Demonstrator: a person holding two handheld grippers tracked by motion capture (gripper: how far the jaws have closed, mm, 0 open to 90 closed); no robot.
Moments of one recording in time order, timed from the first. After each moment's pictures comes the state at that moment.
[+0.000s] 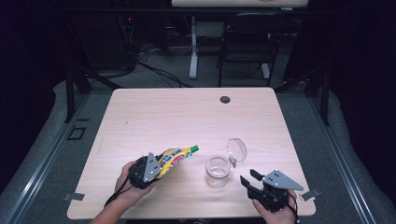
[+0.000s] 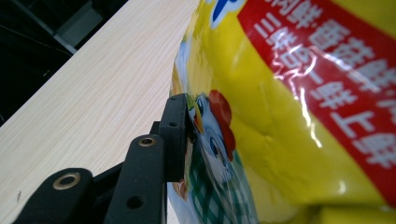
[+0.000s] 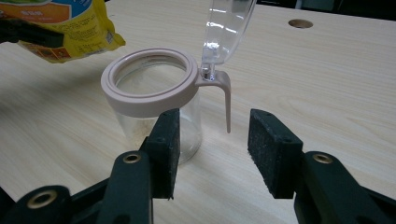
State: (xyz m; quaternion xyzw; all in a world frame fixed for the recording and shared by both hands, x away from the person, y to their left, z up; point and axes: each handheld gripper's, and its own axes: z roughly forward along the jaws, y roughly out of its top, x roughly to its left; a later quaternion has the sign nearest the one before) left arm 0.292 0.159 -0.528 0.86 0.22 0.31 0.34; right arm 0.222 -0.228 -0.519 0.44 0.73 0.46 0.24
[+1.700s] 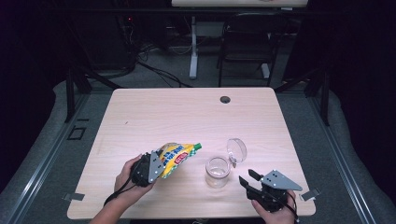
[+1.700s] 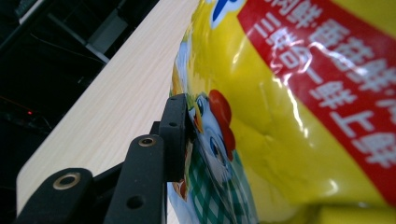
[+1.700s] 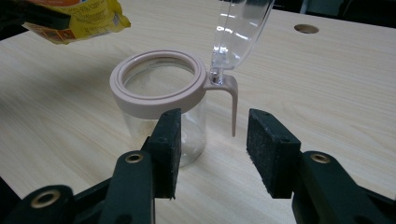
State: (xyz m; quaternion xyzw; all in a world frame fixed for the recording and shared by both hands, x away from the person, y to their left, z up) left arm 0.290 0.146 -0.512 0.86 0.20 0.37 0.30; right arm 0.221 -0.225 -0.516 0.42 0.74 0.46 0.25
